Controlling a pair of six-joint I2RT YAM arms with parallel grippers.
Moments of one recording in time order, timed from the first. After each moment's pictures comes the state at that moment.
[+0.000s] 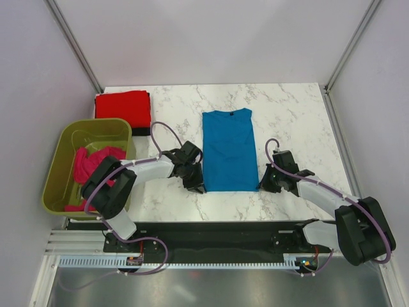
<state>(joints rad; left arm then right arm) -0.68 1.67 0.88 -0.39 0.27 -0.81 0.33 1.22 0.47 -0.27 -0.16 0.66</state>
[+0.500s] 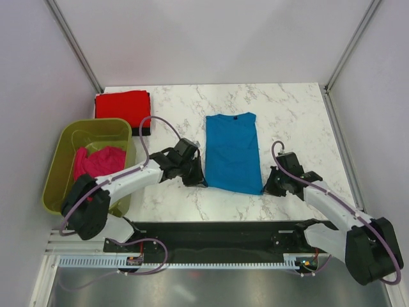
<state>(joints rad) -0.72 1.49 0.87 -0.41 0.24 -0.81 0.33 1.10 0.49 -0.45 -0.13 0.68</state>
